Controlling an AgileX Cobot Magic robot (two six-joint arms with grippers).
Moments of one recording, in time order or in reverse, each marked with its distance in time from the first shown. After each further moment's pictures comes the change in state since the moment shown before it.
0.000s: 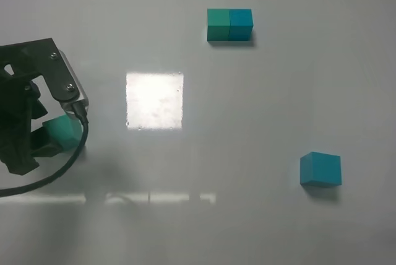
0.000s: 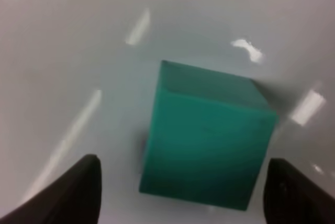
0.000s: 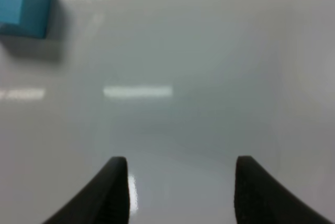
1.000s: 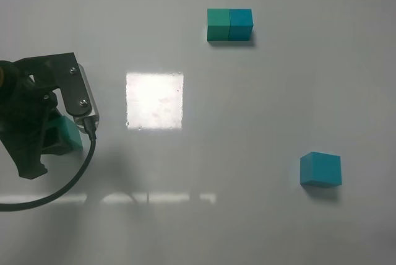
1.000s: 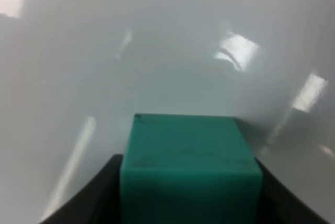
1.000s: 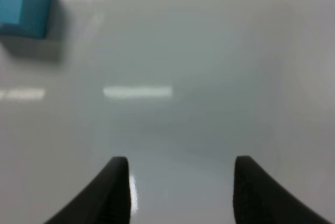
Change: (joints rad) left arm 0.008 0.060 -0.009 -0.051 -0.025 0.158; right arm 0.000 0.000 0.000 0.000 0.000 0.000
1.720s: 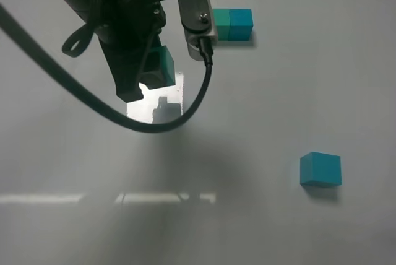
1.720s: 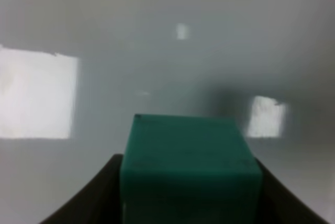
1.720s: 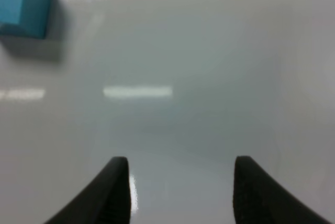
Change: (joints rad) left arm -0.346 0.391 -0.730 0.058 0.263 0.128; right arm 0.000 0.000 0.000 0.005 0.000 0.000
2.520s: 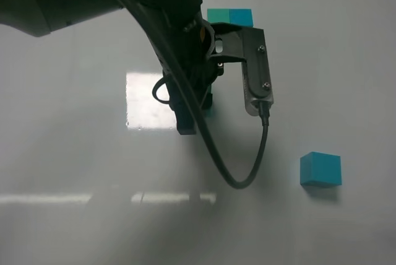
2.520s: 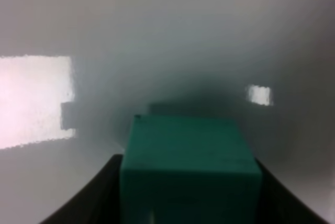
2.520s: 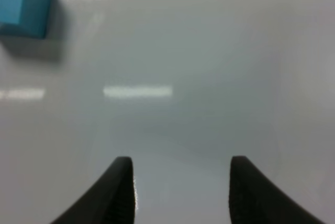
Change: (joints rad) left arm -0.078 0.216 -0.099 0.072 0.015 -0.005; right arm 0.000 0.000 0.000 -0.005 0.000 0.000
